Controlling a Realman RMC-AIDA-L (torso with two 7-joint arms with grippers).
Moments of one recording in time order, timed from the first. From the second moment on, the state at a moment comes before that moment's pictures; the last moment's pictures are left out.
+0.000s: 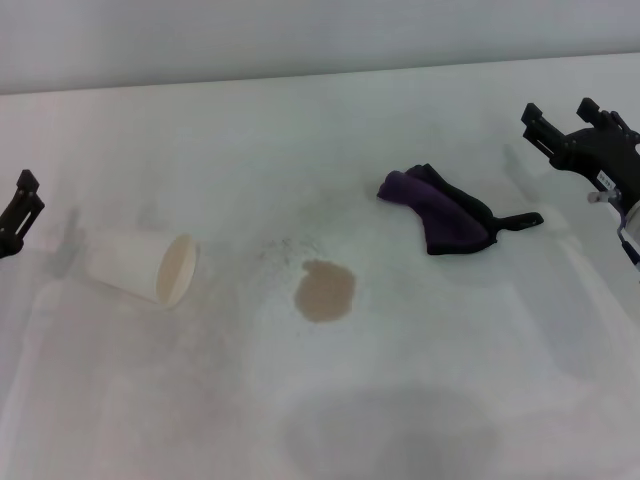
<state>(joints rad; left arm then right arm) -0.30 -2.08 1.99 0.24 -0.40 1.08 -0.34 0.51 2.03 -0.94 0.06 2.52 1.08 -2.62</state>
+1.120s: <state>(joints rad) -0.33 -2.00 2.00 0.24 -0.41 1.11 -0.62 0.52 2.03 -0.93 0.07 2.53 1.09 -2.61</state>
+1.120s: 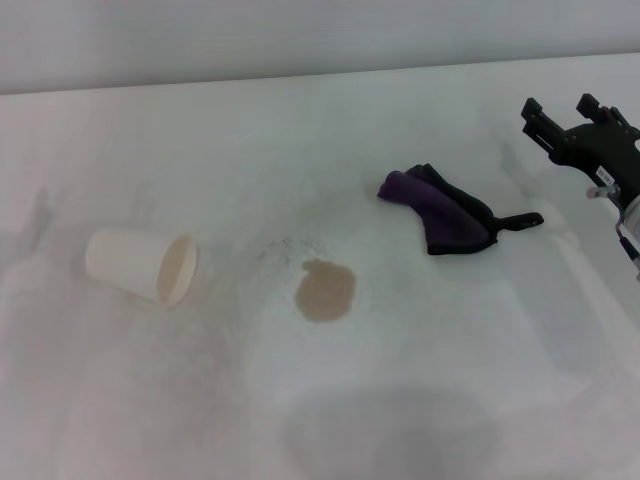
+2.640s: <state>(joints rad) -0.85 -1.65 2.30 0.03 0.57 1.14 -0.96 0.49 2.03 -0.93 0.01 2.53 1.03 -2.62</state>
